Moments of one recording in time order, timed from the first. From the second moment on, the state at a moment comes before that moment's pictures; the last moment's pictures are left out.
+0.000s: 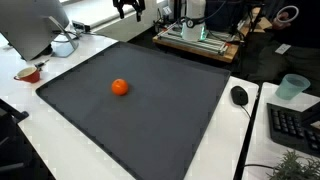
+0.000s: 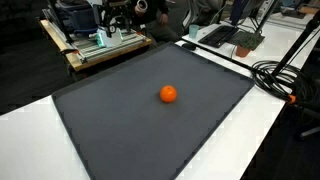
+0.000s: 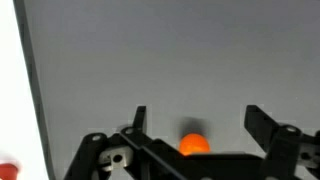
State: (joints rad) arm -0.08 -0.31 -0.21 -2.53 -0.12 2.32 -0.35
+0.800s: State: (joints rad) arm -0.08 -0.32 -0.17 -2.56 -0.14 2.31 -0.35
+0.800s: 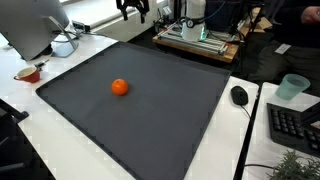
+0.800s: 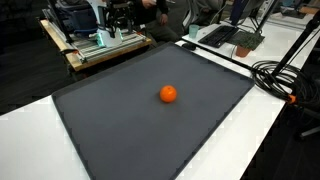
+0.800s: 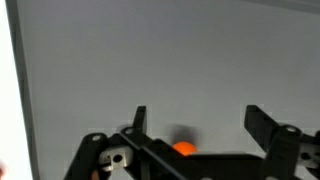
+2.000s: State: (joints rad) arm 0.16 -0.37 0.17 -2.77 -0.50 2.29 -0.38
